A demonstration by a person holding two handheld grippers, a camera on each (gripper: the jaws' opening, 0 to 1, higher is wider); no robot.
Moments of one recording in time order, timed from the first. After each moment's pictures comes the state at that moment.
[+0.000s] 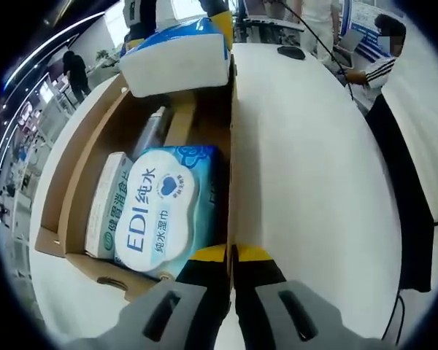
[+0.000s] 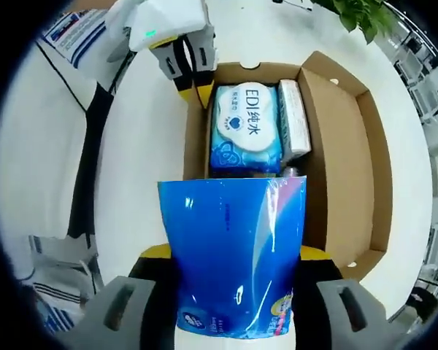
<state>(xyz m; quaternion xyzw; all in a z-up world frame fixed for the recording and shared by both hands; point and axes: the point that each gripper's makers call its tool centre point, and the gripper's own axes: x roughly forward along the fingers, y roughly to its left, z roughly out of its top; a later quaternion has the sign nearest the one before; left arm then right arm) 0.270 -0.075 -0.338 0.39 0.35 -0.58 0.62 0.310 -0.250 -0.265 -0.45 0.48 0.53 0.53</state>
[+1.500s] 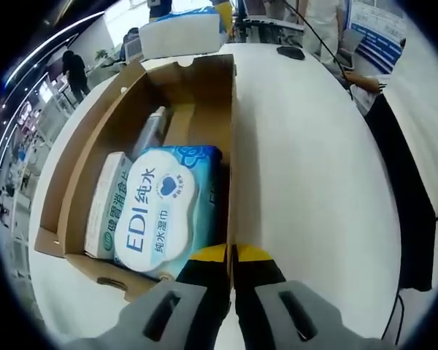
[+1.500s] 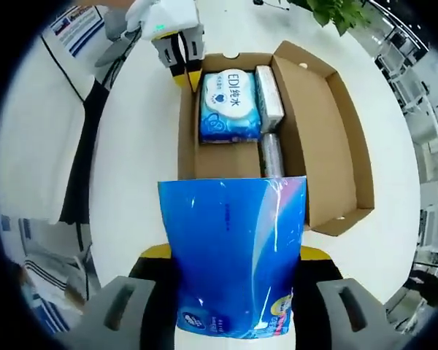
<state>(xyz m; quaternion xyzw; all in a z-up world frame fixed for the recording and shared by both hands) 0.271 -0.074 -0.339 0.39 0.35 -0.59 0.62 0.315 -0.311 -0.244 -0.45 0.48 0.50 0.57</state>
